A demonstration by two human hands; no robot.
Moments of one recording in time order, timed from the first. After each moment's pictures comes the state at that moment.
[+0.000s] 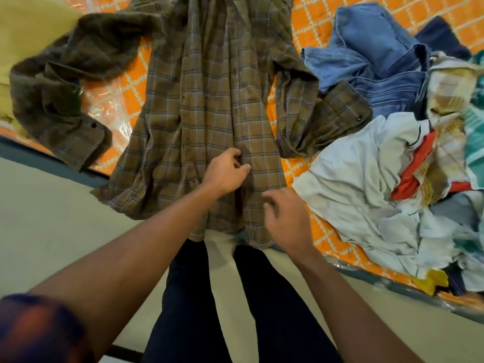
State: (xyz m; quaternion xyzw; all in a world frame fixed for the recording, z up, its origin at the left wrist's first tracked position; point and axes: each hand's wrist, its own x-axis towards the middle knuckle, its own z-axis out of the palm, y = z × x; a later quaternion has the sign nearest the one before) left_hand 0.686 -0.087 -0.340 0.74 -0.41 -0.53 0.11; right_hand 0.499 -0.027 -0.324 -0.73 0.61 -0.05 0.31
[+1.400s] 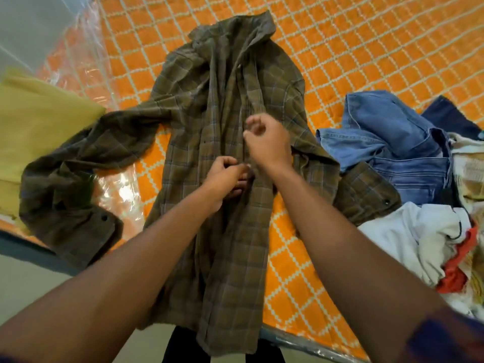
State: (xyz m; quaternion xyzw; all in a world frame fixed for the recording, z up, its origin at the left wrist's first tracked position) left_hand 0.763 -0.237 -0.356 0.68 -0.14 -0.64 0.34; right_hand 0.664 -0.317 -0.340 -0.63 0.64 -0.22 0.37
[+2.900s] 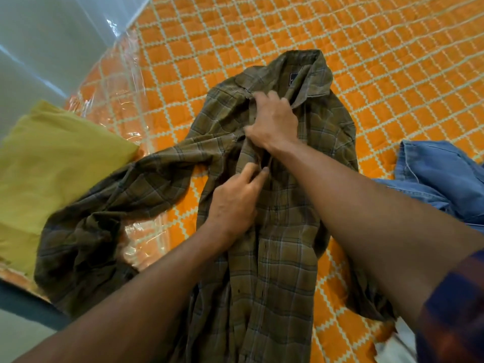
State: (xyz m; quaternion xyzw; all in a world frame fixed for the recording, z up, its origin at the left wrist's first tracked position) left_hand 0.849 -0.280 -0.386 0.67 -0.71 -0.12 0.19; right_hand 0.790 -0.451 -0.362 -0.80 0.58 -0.02 0.14
